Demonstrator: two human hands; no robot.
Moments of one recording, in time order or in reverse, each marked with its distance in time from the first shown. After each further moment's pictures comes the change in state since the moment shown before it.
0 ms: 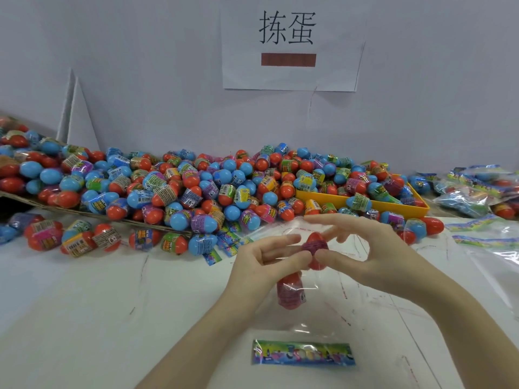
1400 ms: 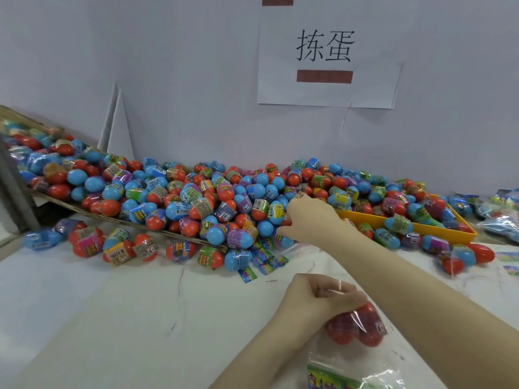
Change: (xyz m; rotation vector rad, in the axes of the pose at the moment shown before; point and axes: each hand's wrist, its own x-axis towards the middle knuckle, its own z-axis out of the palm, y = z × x) left_hand 0.004 -0.013 0.002 -0.031 -0.107 -0.190; right_hand 0.139 -0.031 0.065 -0.637 -0.150 0.059
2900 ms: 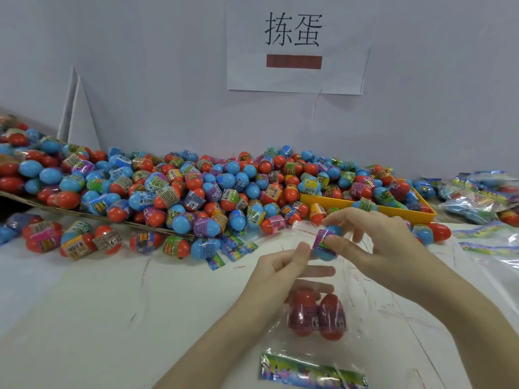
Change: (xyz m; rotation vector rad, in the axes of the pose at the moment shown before) left_hand -0.008 0.013 0.008 0.034 -0.037 0.060; right_hand -0.135 0.058 -0.024 0.463 0.138 0.009
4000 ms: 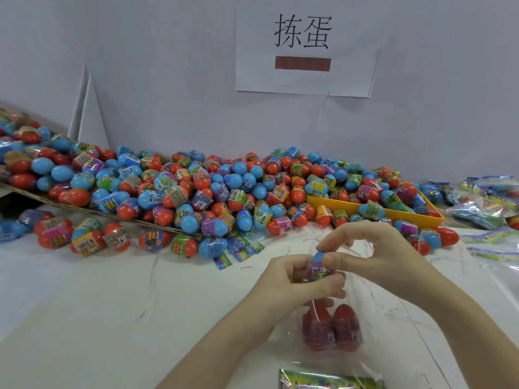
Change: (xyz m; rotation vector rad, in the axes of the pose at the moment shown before) left_hand -0.001 -0.001 -0.006 0.039 -0.118 0.028; right_hand 0.003 0.007 0.011 0.356 0.007 -0.043
